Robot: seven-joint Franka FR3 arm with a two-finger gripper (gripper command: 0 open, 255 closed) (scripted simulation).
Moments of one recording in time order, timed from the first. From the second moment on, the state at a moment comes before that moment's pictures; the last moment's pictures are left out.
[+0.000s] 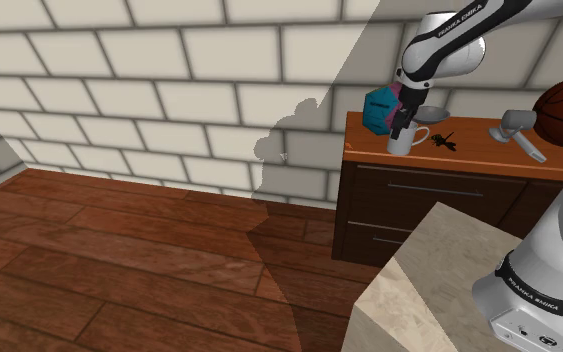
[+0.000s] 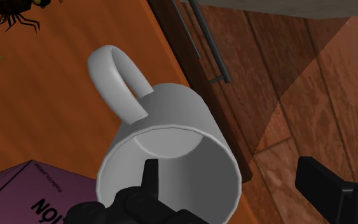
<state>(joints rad) -0.05 -0.13 -0.46 -2.41 -0.04 2.36 -0.58</state>
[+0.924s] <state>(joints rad) -0.05 -0.13 -0.46 -2.41 -0.04 2.36 -0.58</state>
